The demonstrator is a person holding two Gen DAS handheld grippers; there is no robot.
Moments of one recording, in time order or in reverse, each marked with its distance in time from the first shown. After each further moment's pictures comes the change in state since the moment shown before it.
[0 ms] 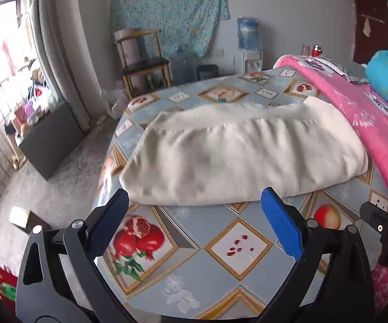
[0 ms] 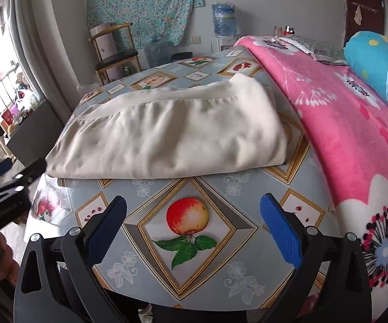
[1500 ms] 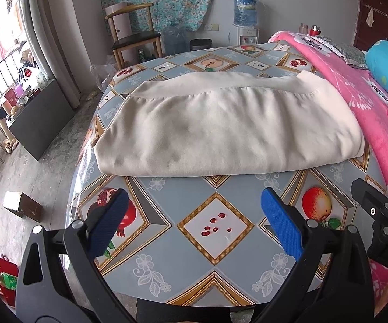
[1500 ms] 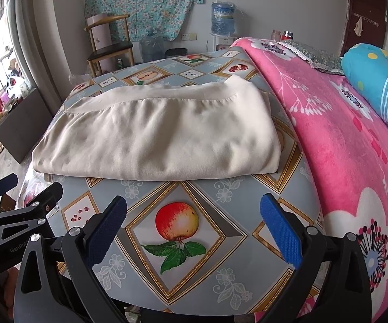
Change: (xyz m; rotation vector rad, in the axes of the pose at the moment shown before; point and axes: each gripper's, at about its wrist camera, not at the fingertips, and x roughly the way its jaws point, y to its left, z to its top) left arm 0.021 -0.024 -0.014 0.006 0.132 -0.035; right arm 0.009 0.009 0.008 -0.060 0.026 -0.076
